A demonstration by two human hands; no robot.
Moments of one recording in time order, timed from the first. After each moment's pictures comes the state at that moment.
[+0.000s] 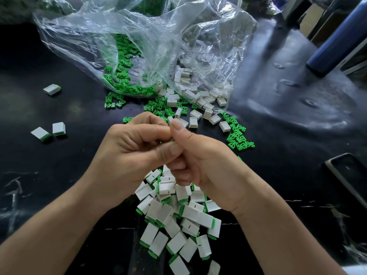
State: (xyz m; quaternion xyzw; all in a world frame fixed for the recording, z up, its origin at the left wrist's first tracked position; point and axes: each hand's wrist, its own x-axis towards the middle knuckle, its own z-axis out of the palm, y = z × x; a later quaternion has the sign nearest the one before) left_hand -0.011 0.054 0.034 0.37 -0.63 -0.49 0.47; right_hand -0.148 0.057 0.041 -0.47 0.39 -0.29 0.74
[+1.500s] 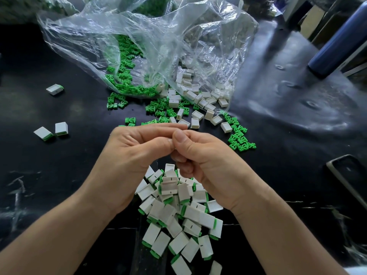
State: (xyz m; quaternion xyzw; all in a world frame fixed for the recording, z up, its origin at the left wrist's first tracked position) left_hand -0.010 0.059 0.036 0.39 -0.51 -0.60 0.47; right_hand -0.147 0.057 0.040 -0.50 0.45 -0.33 0.66
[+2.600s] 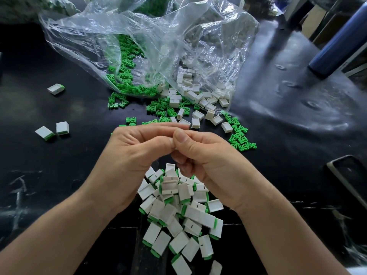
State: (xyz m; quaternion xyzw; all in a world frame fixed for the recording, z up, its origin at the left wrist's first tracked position) left_hand -0.010 0.059 0.036 0.38 -0.50 -0.61 0.48; right_hand -0.152 0.058 0.041 -0.52 0.44 -0.32 0.66
